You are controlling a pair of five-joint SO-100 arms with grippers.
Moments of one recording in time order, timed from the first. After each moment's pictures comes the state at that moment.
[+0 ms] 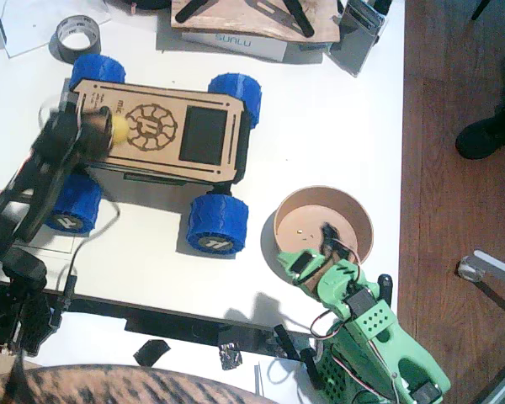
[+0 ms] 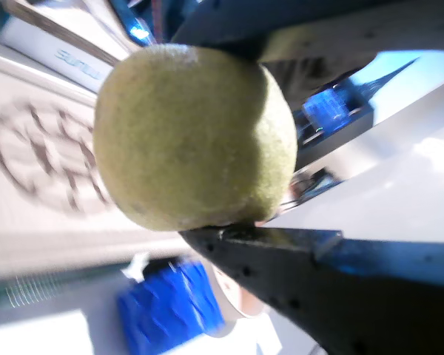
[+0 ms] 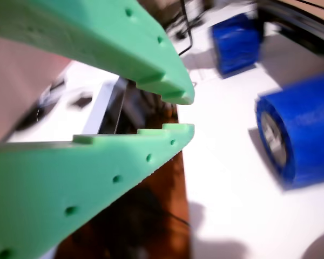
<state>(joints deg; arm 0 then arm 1) 16.8 106.5 105.3 53.2 -36.6 -31.8 178.9 167.1 50.1 -19.5</state>
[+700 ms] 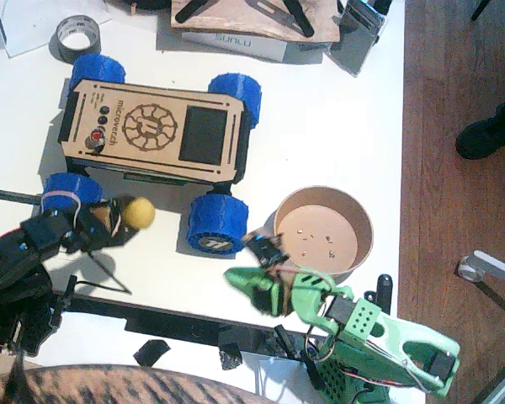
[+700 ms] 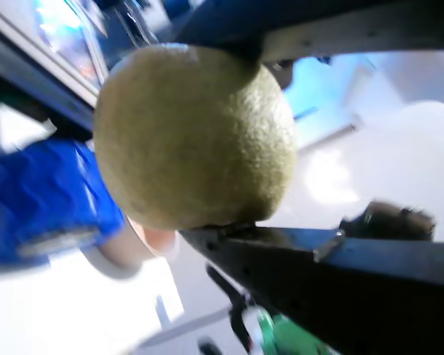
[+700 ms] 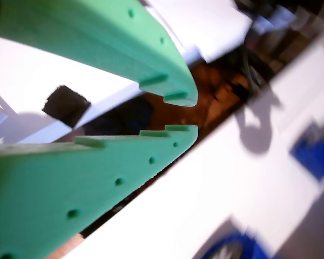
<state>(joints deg) 44.1 145.8 159.7 27.6 -63.1 -59.0 167.5 166.6 24.7 -57.1</state>
